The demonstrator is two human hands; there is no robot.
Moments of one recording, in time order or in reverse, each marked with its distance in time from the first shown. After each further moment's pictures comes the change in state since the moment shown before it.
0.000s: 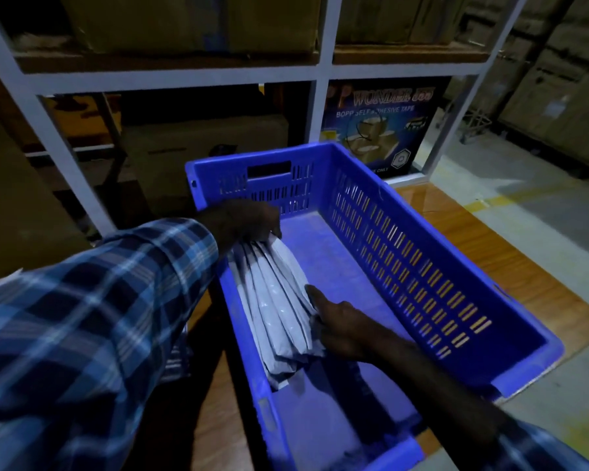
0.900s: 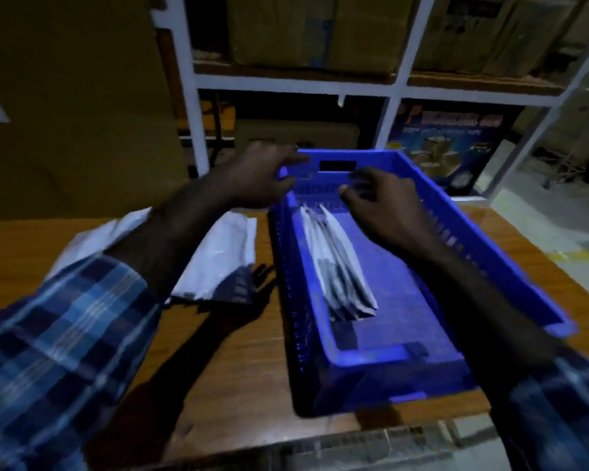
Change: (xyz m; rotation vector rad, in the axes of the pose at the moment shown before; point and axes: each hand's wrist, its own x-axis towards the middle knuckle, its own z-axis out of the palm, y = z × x) left_hand -0.255 0.076 -0.035 -0.253 0.733 -0.236; right_hand -0.052 -0.083 -0.086 0.264 0.765 -0.290
